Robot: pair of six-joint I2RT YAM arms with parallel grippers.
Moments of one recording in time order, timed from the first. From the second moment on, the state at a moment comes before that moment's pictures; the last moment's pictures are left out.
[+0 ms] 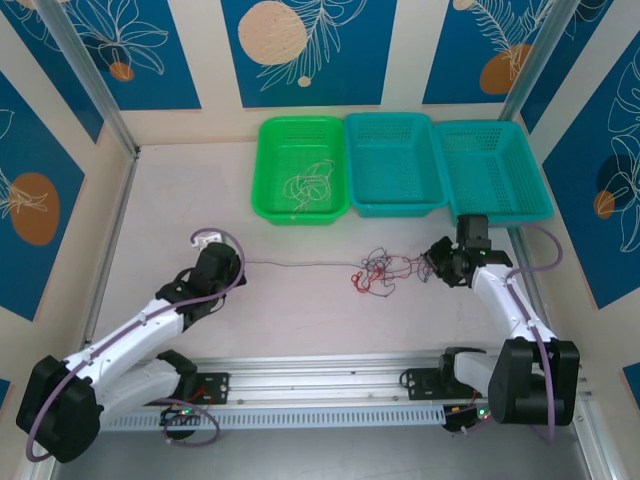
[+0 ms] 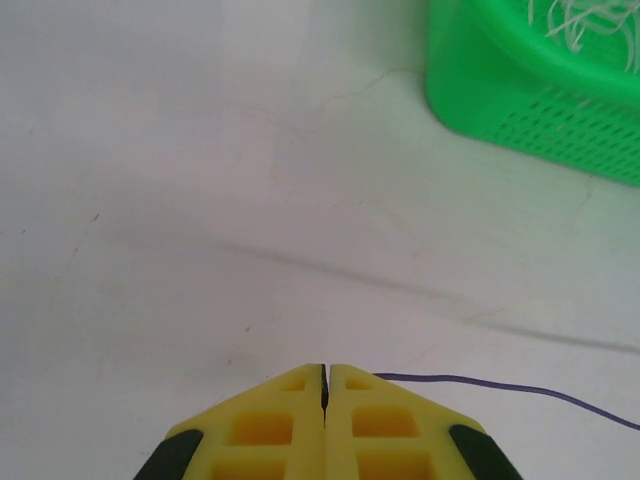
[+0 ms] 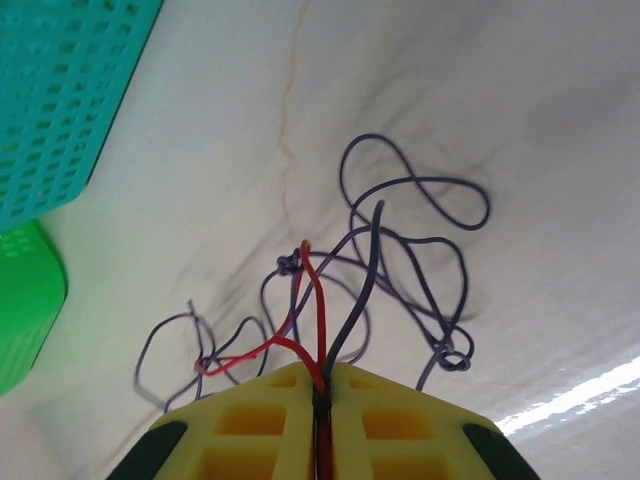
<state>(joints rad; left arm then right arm) -0.54 0.98 0.50 -0.31 -0.33 -0.66 -0.03 1.12 0.68 -0.58 -0.21 0.87</state>
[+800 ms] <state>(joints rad) -0.72 1.16 0.65 0.04 0.34 -0.12 0.15 1.24 0.78 -0.57 -0.24 0.78</state>
